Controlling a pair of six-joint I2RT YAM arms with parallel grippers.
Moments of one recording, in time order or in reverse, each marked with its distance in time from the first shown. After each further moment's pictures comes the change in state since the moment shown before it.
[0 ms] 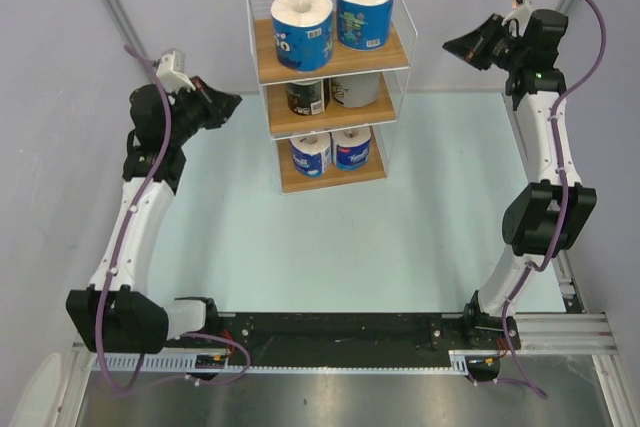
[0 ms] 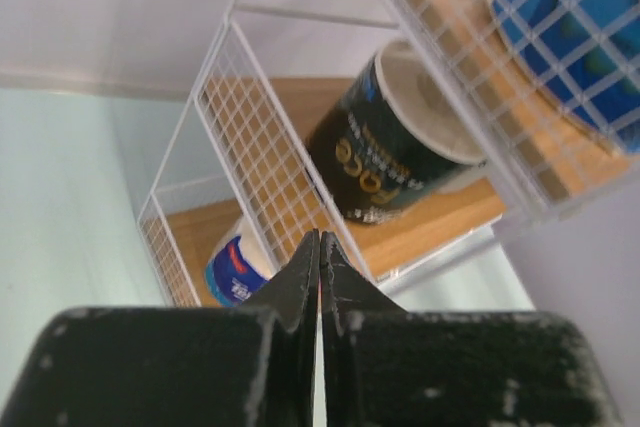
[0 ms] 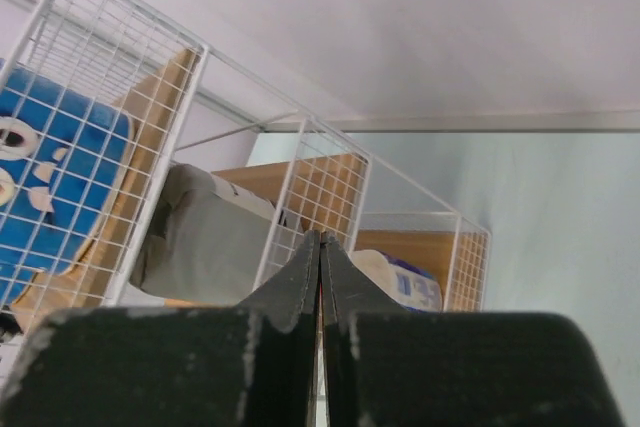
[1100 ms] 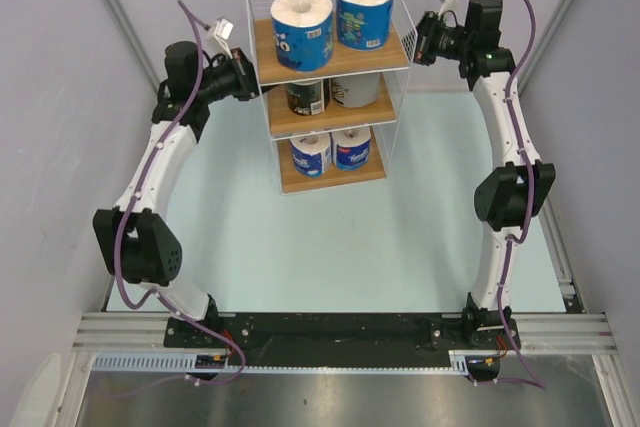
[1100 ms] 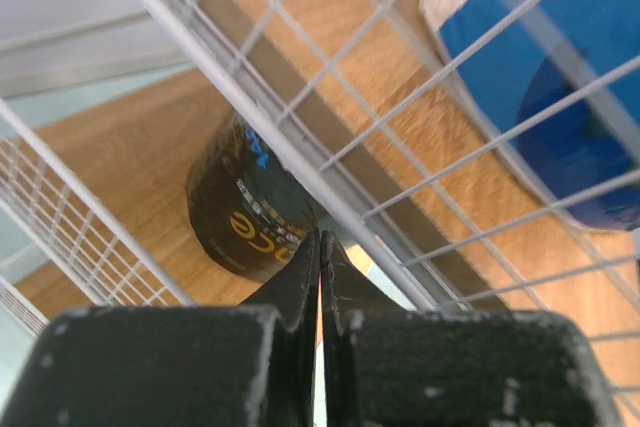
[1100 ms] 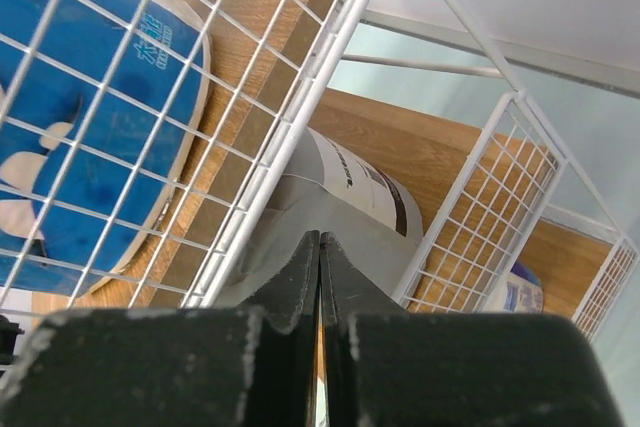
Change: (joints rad) left arm -0.067 0.424 0.387 -0.016 0.334 0.008; right arm 0.211 0.294 0.429 -0.207 -0.194 -0.097
